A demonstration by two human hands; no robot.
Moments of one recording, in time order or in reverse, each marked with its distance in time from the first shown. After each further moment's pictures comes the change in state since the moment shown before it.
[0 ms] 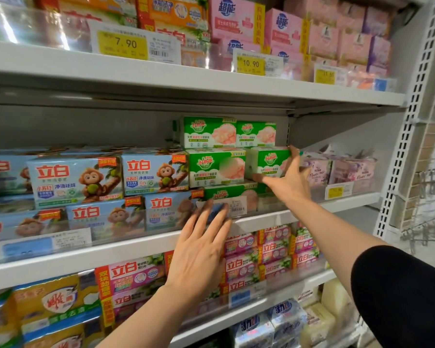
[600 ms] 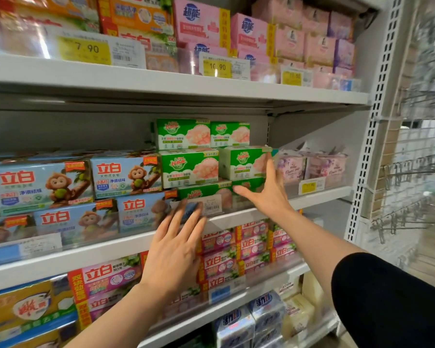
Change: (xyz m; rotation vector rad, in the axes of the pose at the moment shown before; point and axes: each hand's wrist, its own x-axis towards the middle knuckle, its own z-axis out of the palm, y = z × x) left_hand 0.000 0.002 0.008 0.020 0.079 0.027; right_hand -0.021 0.031 -0.015 0.040 -0.136 -0.170
